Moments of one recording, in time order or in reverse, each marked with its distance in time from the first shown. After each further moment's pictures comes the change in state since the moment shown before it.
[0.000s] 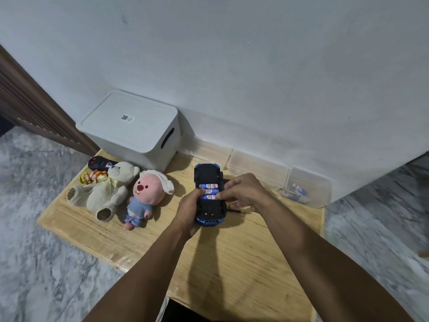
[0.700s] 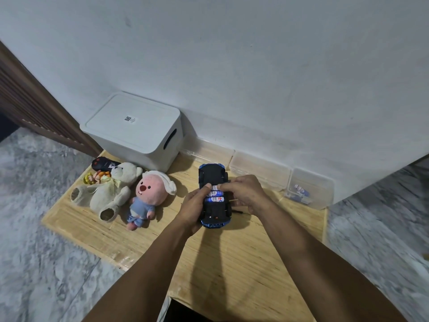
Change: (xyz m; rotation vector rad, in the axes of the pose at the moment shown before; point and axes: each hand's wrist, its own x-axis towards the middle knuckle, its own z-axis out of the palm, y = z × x) left_hand -0.004 0.011 0.008 0.103 -0.034 0.036; right_hand 0.005 0.005 0.010 0.156 0.063 -0.082
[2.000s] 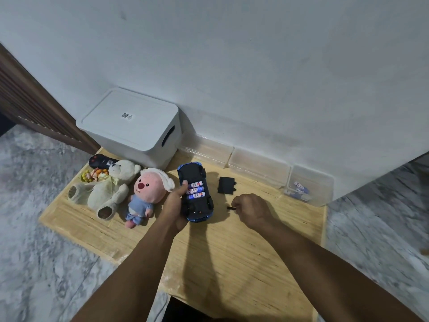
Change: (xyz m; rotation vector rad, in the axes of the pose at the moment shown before) left_hand 0.003 0.009 -0.031 -0.217 0.131 -0.102; right_hand 0.027 0.084 -0.021 -1.125 0.063 -0.396
